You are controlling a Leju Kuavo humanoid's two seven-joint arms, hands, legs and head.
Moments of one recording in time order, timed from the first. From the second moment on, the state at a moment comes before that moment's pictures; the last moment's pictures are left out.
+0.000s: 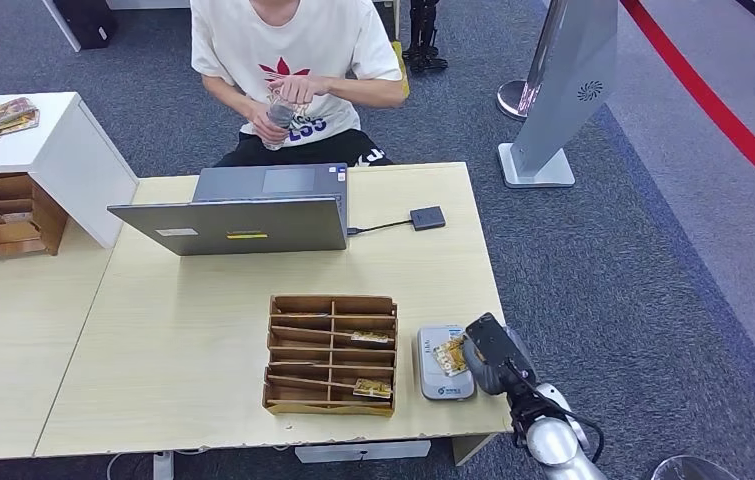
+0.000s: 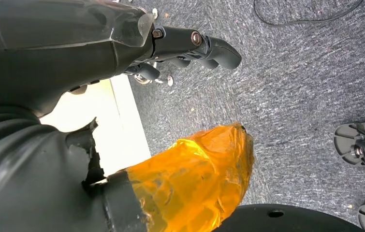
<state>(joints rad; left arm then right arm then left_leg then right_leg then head) -0.11 0.03 -1.48 -0.14 1.13 0.32 0.12 -0.13 -0.10 0.33 -1.16 0.28 -0.14 -0.02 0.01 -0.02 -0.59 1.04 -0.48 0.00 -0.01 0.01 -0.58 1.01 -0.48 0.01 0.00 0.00</state>
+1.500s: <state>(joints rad) -0.11 0.03 -1.50 -0.14 1.14 0.32 0.14 -0.15 -0.09 0.34 -1.11 0.28 -0.15 -0.01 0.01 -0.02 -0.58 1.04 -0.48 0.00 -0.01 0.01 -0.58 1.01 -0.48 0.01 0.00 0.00</state>
